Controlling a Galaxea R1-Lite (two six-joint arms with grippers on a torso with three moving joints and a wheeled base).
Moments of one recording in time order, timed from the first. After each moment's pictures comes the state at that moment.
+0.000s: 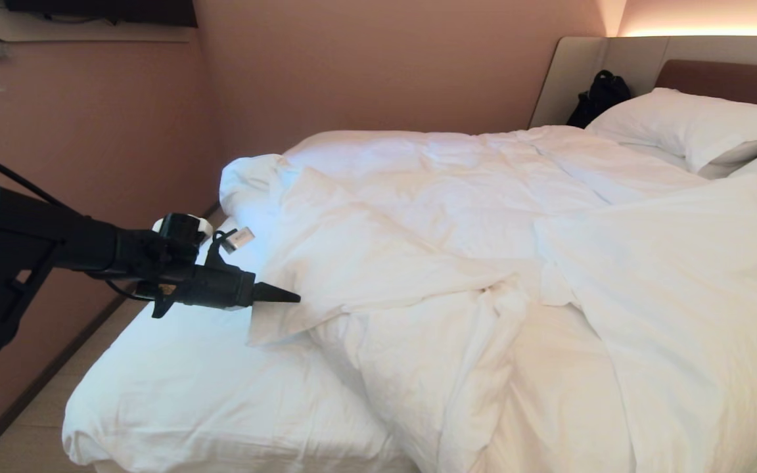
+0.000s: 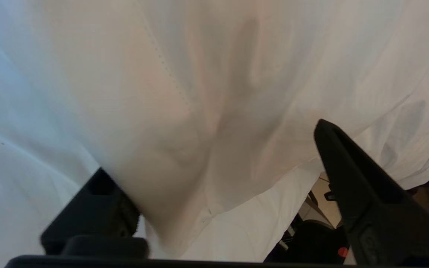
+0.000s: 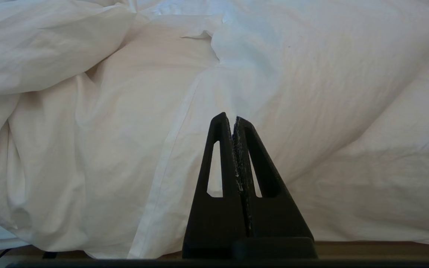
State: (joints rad) left arm -0.01 2.23 -1.52 0.25 -0.96 0.15; right arm 0.00 0.00 0.00 0.00 0.00 0.00
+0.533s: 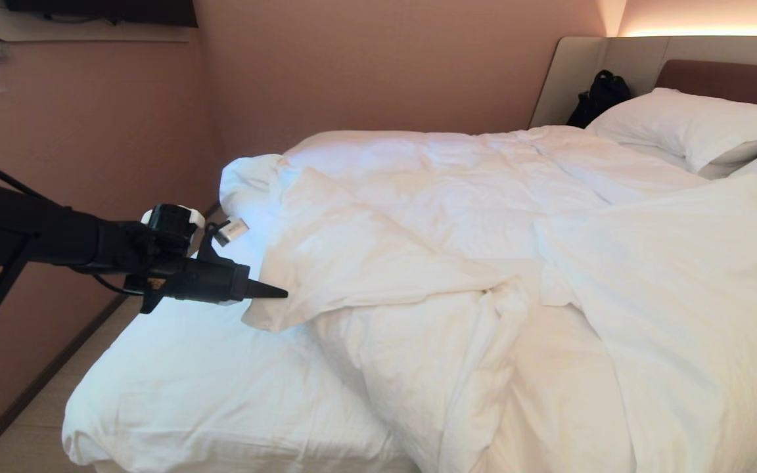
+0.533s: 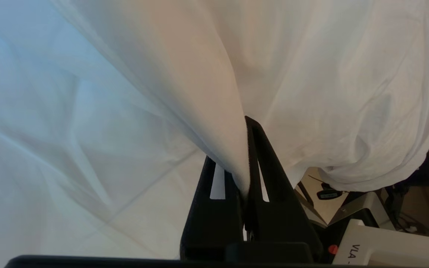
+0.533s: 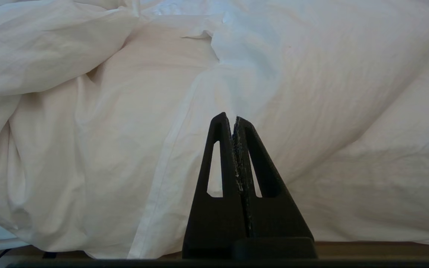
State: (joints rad) left arm -0.01 2.17 -1.49 0.26 -0.96 0.14; right arm 0.00 0.00 0.00 0.00 0.00 0.00
